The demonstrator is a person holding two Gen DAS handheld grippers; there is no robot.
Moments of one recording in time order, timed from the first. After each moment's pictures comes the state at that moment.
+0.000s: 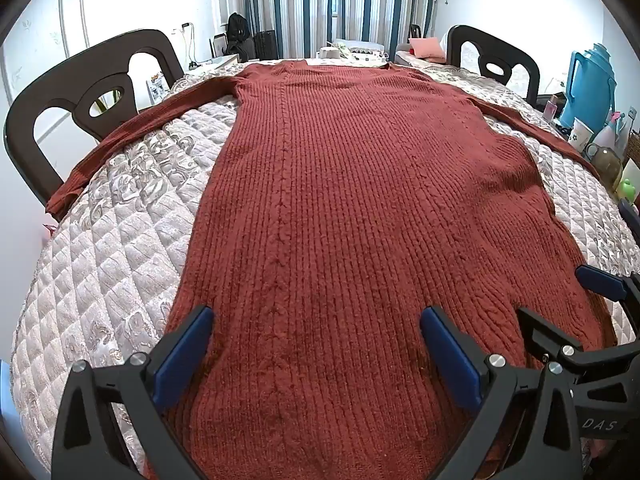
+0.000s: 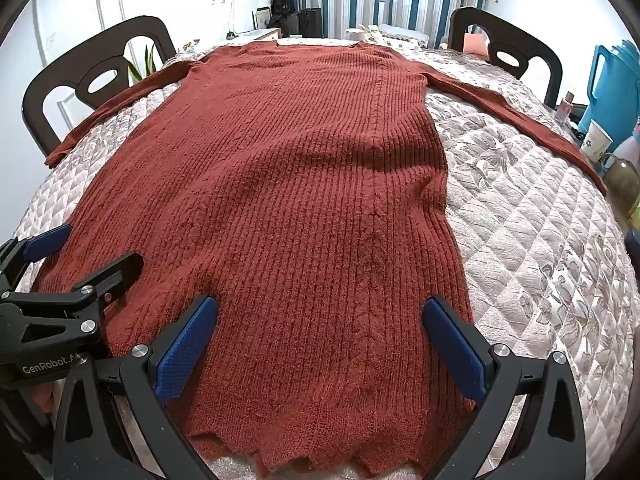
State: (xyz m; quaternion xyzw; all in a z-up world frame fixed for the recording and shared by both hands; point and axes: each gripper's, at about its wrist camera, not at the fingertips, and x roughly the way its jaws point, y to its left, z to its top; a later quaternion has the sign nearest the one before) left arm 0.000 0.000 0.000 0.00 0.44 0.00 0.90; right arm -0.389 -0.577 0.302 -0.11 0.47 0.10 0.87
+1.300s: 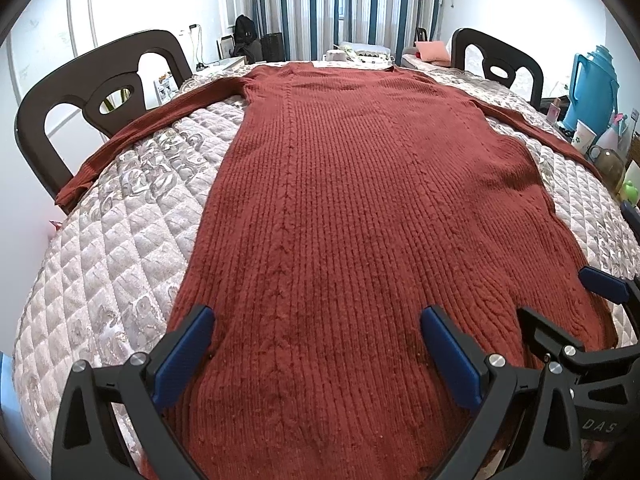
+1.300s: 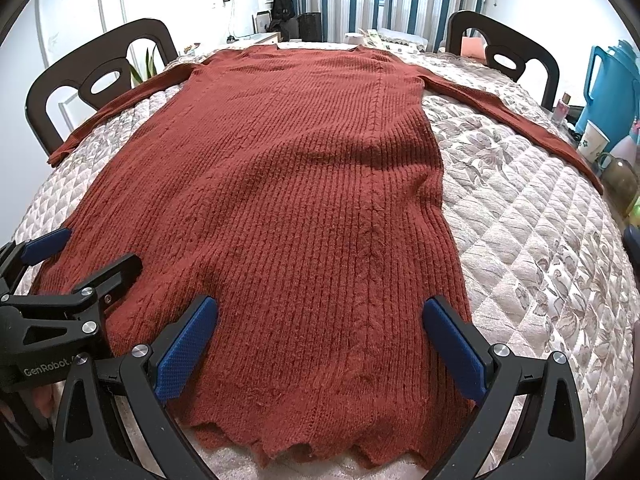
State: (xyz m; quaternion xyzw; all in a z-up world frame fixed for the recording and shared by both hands) left arm -0.009 -0.001 0.002 0.00 0.43 0.02 0.90; right arm -0.397 -0.580 0.303 -0.11 0.46 0.10 0.87
